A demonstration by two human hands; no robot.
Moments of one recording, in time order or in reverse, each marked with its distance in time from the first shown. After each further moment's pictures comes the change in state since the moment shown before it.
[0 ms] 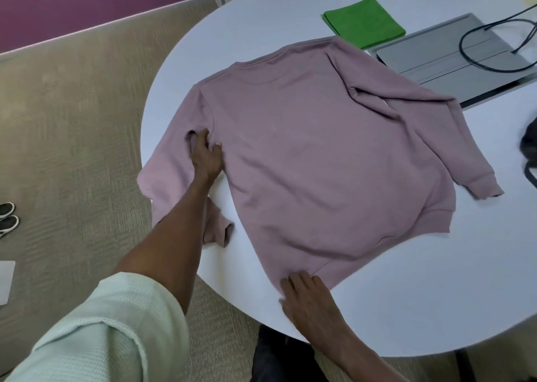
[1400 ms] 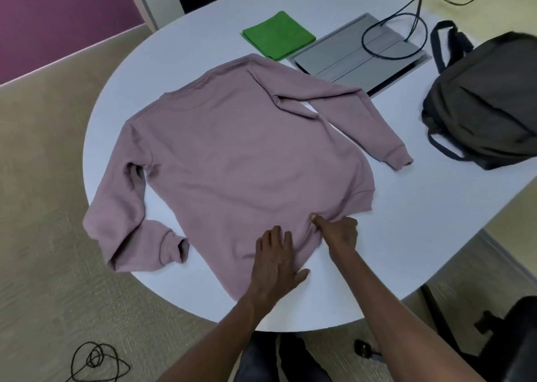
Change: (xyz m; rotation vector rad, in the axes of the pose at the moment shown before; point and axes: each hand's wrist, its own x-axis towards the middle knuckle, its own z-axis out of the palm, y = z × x) left_hand -0.301 0.018 0.116 0.812 -0.498 0.800; right_hand 0.005 0.151 -0.058 1.048 0.323 1.596
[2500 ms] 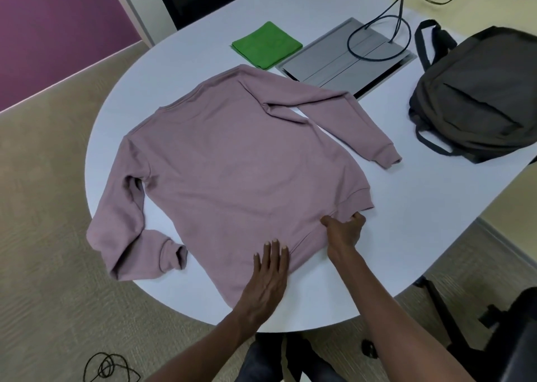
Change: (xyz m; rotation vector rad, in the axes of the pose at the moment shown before) left_hand -0.034 -0.005 -0.003 0.080 -0.074 0.175; right_hand 0.003 0.005 -0.019 0.494 0.080 -0.014
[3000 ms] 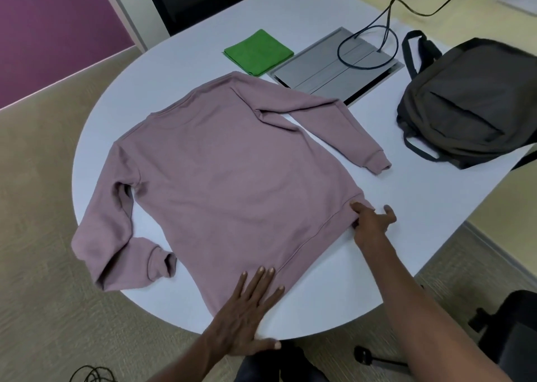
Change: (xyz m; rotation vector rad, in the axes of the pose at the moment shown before) left_hand -0.048 -0.022 -0.003 -0.016 -0.181 0.293; right_hand 0.072 -0.034 -0.042 0.467 0.053 0.101
